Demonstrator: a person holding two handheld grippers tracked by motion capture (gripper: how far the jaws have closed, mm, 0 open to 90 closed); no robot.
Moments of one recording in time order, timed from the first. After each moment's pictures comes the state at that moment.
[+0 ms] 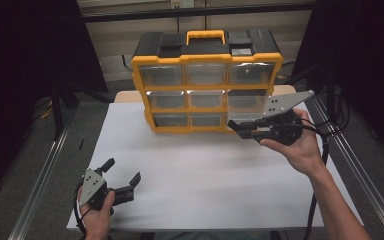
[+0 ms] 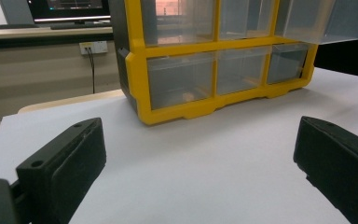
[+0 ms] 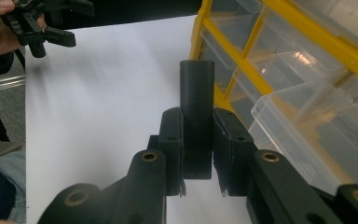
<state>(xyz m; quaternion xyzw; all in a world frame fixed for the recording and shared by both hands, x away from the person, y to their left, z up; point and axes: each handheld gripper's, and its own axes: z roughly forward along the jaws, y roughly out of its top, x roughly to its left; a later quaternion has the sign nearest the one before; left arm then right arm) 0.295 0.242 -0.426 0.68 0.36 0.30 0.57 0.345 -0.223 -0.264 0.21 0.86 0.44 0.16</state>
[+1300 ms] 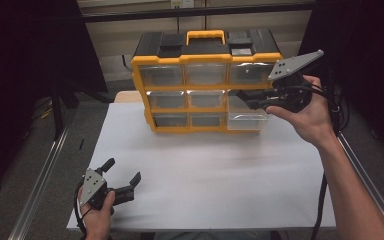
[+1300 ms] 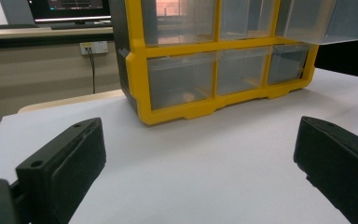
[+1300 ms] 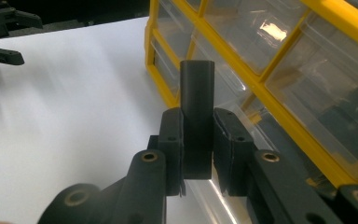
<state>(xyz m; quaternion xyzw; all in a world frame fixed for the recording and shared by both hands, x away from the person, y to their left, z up) 0.295 0.241 -0.426 0.67 0.36 0.30 0.57 0.380 -0.236 -0.210 0.25 0.86 0.40 0.20</state>
